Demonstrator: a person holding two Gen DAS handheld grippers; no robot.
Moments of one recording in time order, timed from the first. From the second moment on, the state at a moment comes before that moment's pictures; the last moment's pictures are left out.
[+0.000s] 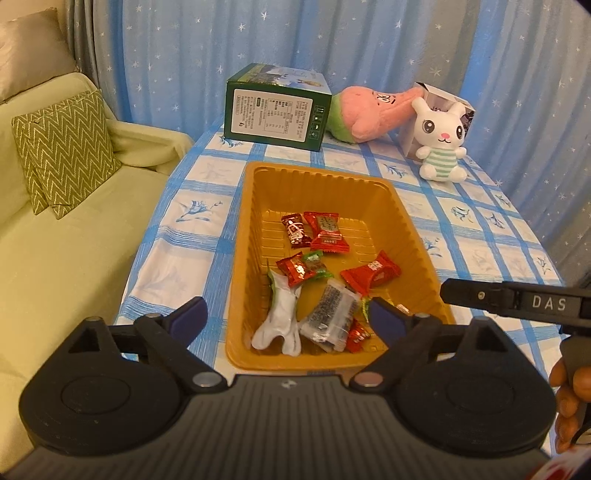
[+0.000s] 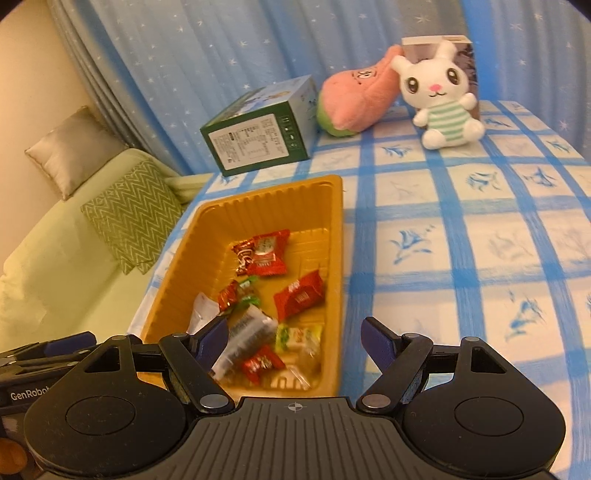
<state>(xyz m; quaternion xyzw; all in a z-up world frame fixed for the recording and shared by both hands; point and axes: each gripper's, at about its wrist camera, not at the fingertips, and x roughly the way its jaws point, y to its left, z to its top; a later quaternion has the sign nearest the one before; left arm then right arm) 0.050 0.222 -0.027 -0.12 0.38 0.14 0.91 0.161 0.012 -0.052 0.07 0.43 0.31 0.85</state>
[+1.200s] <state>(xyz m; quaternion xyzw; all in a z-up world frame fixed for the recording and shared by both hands) -0.020 0.152 0.024 -0.12 0.36 0.16 0.91 0.071 -0.056 0.015 0.02 0.37 0.30 0.88</state>
